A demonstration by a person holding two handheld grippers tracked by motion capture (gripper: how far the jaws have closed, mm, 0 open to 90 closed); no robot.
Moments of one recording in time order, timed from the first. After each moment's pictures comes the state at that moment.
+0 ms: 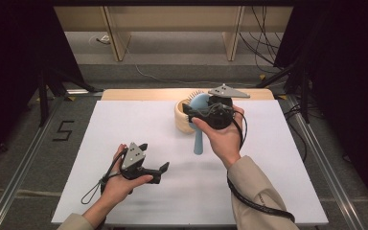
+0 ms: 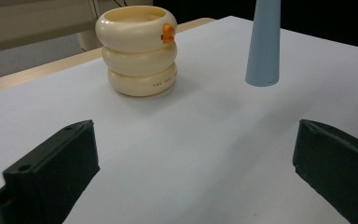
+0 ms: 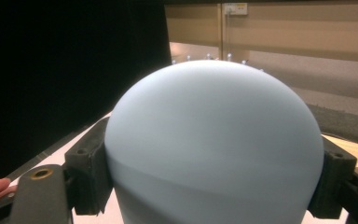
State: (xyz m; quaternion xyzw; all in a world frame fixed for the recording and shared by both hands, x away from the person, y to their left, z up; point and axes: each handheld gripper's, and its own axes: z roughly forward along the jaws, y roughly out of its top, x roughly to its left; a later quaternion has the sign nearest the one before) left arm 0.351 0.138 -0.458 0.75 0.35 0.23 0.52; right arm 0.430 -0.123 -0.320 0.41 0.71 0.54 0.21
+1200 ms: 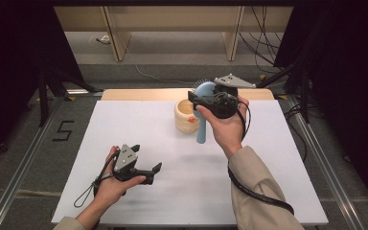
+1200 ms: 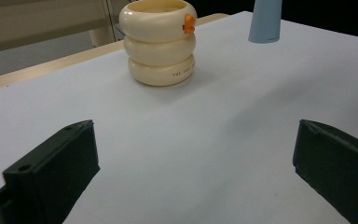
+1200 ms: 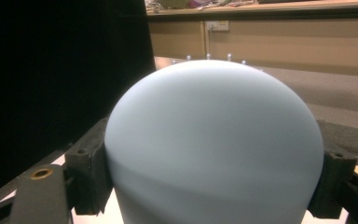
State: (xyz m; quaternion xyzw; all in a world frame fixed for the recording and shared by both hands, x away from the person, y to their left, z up) left arm 0.348 0.157 -0.462 0.74 0.36 0.24 0.51; right arm 0.449 -0.133 -0.306 0.42 0.69 0.54 0.24
